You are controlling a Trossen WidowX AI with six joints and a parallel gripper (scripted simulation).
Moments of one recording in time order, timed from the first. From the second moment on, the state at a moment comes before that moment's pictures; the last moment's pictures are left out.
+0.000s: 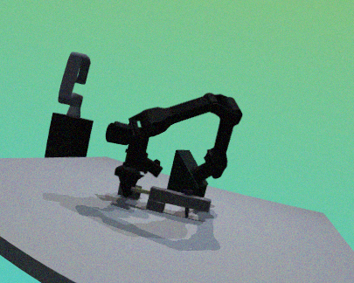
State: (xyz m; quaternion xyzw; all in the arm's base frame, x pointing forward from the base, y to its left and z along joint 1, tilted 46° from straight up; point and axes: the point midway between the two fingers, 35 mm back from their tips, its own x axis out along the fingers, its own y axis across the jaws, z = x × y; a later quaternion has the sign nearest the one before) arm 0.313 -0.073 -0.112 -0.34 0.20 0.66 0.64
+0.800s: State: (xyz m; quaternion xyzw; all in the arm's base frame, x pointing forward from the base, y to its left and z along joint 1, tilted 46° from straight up) arm 0.313 -0.066 -0.106 -0.34 0.20 0.66 0.64
